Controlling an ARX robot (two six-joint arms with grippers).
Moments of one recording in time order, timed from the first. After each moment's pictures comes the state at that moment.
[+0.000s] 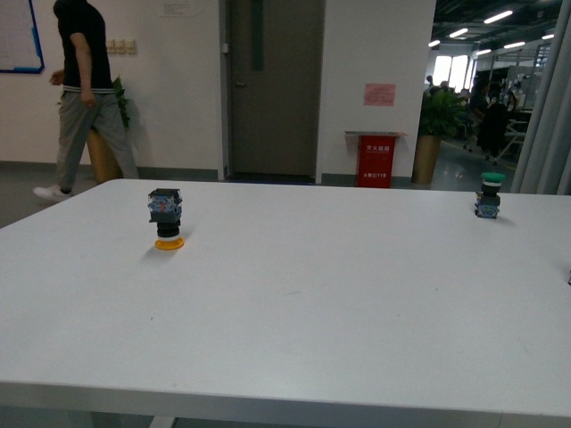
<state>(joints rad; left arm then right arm) 0.00 0.00 0.02 0.00 0.00 0.00 0.00 0.01 0.01 0.00 0.00 0.00</state>
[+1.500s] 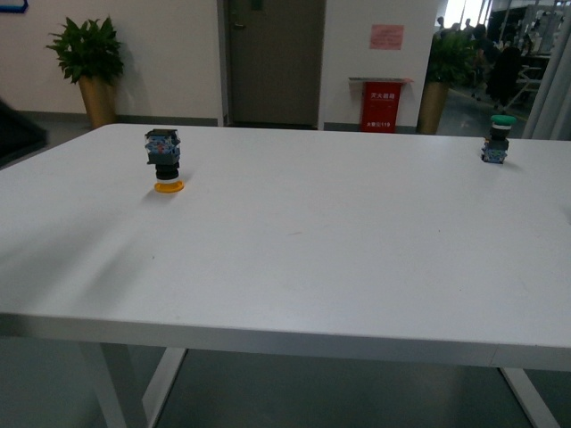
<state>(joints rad) -0.03 1.23 0.76 0.14 0.07 0.08 0.00 0.00 0.01 0.00 0.00 0.00</state>
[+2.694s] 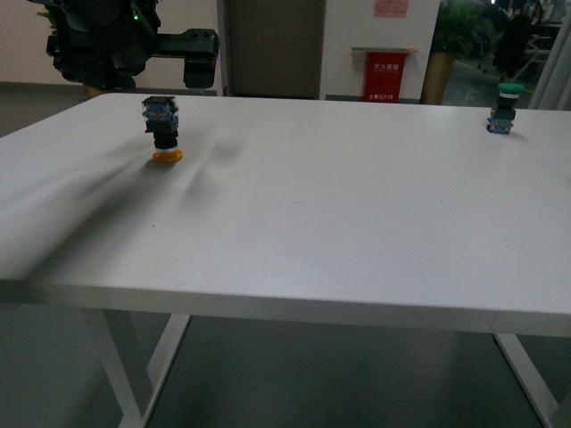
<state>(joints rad) -0.14 2.14 1.89 -0.28 -0.11 -0.02 0.00 0.00 0.01 0.00 0.00 0.00</state>
